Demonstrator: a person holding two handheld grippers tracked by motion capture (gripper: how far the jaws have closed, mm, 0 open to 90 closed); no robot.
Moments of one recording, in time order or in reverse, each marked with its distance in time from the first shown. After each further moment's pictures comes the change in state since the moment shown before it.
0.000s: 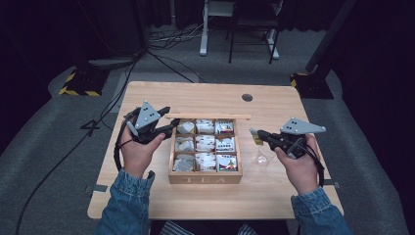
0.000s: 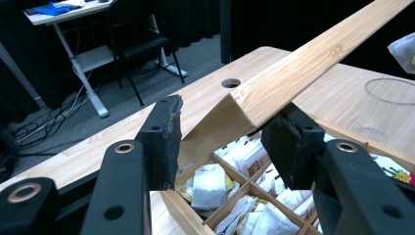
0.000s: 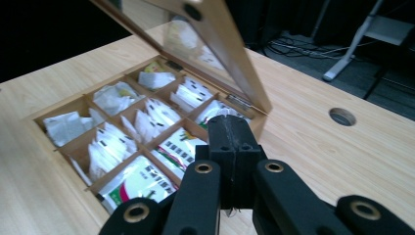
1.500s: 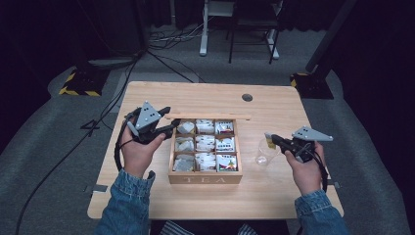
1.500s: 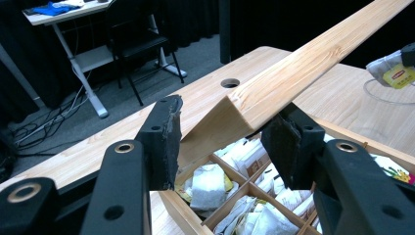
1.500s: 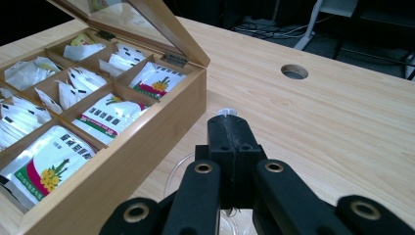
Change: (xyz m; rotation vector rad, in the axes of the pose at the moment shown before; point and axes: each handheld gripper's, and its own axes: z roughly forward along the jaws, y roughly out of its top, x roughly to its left) left arm -0.001 0.000 0.001 0.000 -0.003 0.003; right arm -0.041 -0.060 0.010 0.012 -0.121 0.105
